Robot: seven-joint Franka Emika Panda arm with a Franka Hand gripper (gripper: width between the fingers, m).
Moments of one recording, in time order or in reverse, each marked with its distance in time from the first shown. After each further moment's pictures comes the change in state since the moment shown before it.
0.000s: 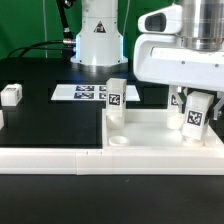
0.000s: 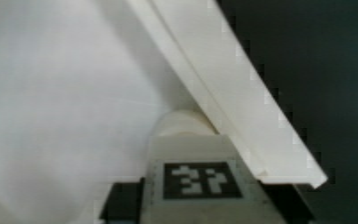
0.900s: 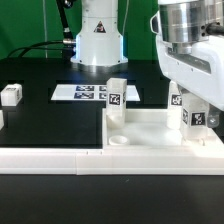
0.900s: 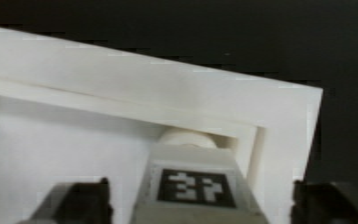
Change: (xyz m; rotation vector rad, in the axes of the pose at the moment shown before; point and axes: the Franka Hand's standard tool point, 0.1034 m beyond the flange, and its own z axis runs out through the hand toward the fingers) arm -0.004 -0.001 0.006 0.076 -0.072 0.545
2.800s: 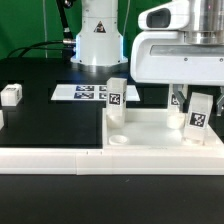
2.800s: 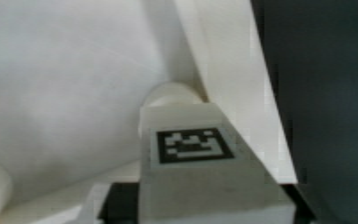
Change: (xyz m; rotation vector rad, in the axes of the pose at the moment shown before) arm 0.006 -0.007 -0.012 -0.049 0.115 -0.814
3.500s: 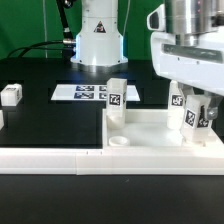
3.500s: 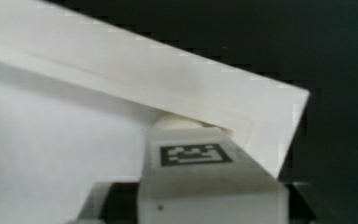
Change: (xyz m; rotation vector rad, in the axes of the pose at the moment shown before) arm 0.003 0.004 0.002 0.126 -0.087 0.975
